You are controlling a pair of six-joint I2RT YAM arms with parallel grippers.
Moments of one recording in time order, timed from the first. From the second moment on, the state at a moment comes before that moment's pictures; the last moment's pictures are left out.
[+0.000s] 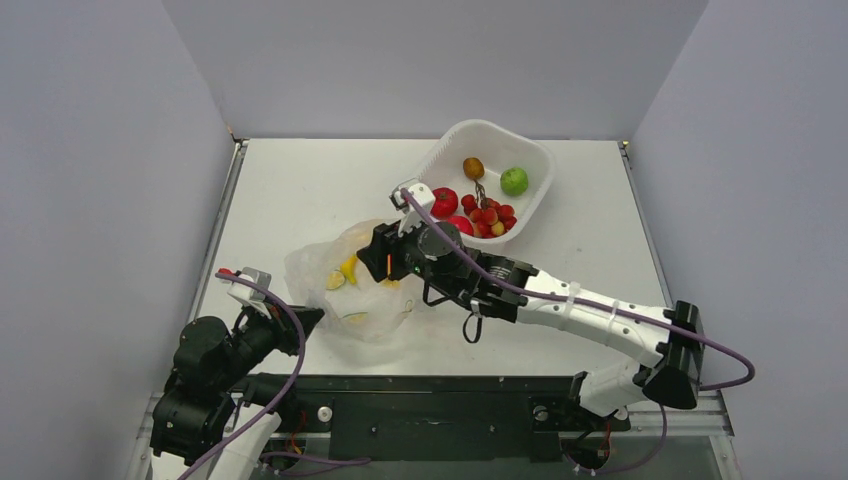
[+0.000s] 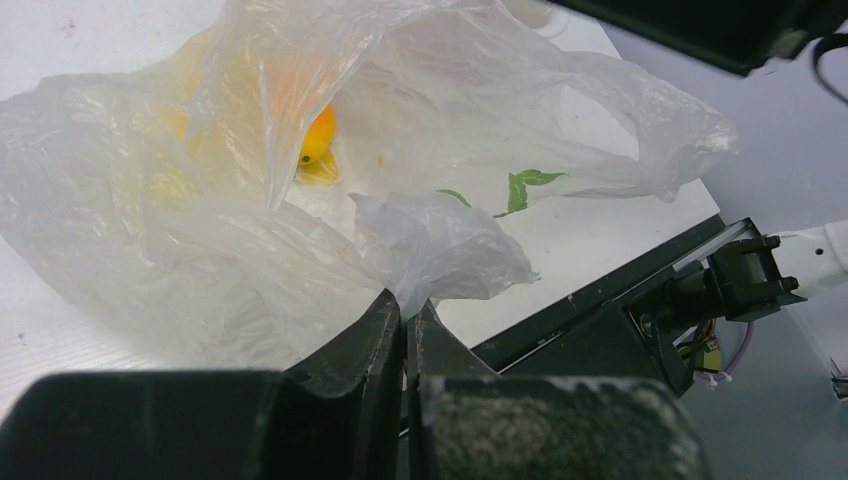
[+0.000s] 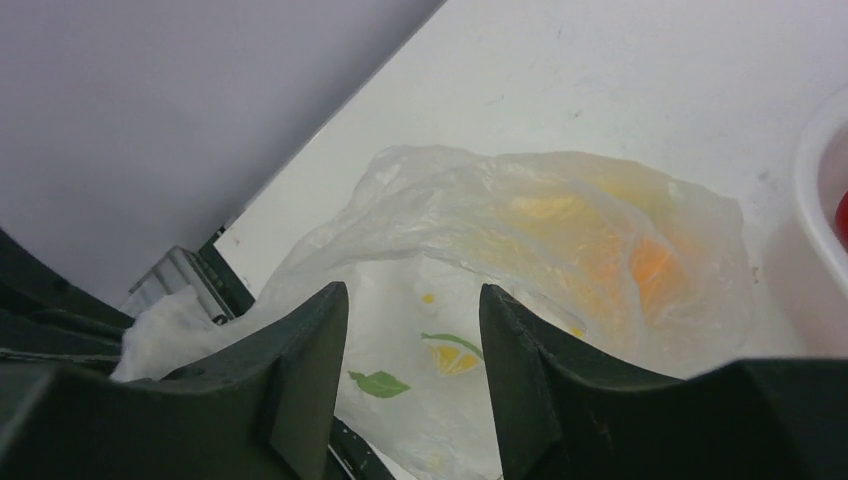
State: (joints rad) left arm -0.28 0.20 0.77 -0.83 0.33 -0.40; right arm 1.13 1.38 1.29 -0.13 0.24 0.40
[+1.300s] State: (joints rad) left arm -0.27 0.21 0.80 -0.81 0.44 -0.41; right arm 1.15 1.92 1.34 -0.09 0.69 0.35
